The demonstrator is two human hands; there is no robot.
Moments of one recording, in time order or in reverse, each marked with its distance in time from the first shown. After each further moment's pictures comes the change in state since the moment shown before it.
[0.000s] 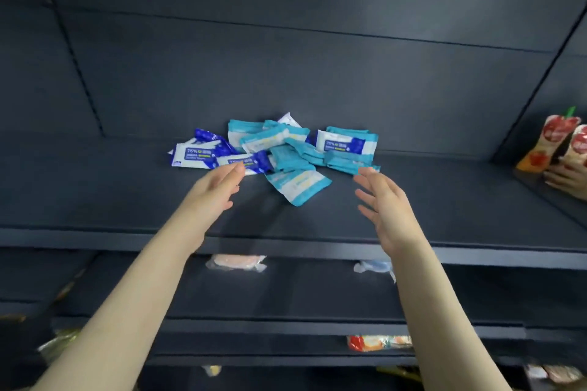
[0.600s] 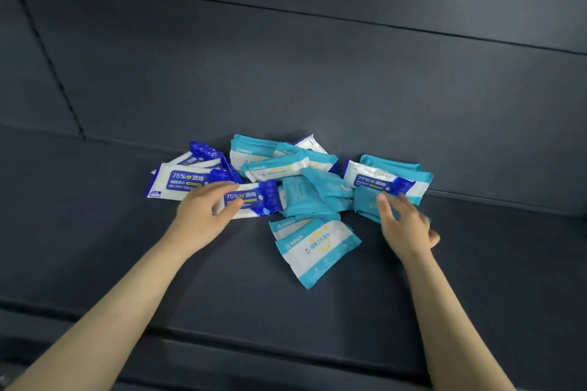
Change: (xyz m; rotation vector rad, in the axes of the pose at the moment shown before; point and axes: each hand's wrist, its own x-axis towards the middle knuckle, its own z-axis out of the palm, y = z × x) left_hand 0.188 -0.081 -0.011 0.681 0.131 0.198; right_hand 0.225 0.052 0.017 -0.929 0.126 -0.028
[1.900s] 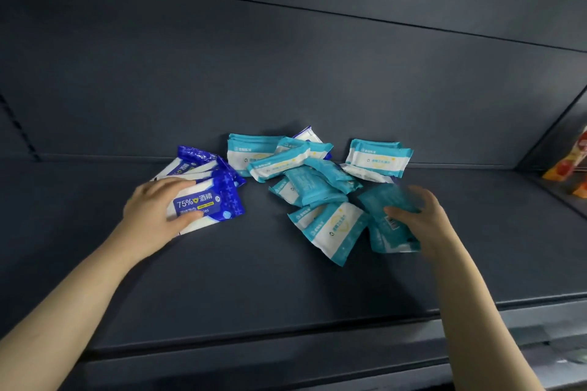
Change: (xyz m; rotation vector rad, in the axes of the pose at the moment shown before) left_hand 0.023 -0.088 -0.074 0.221 -0.062 0.222; right_hand -0.066 -0.006 -0.013 0.577 0.111 0.247
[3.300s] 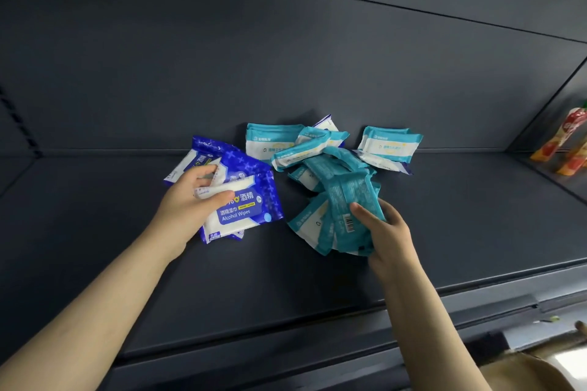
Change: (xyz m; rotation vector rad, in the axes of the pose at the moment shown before) left_hand 0.002 0.009 -0.010 -1.049 -0.153 -0.371; right_hand -0.117 -0.020 0.113 0.573 -0.026 0.155
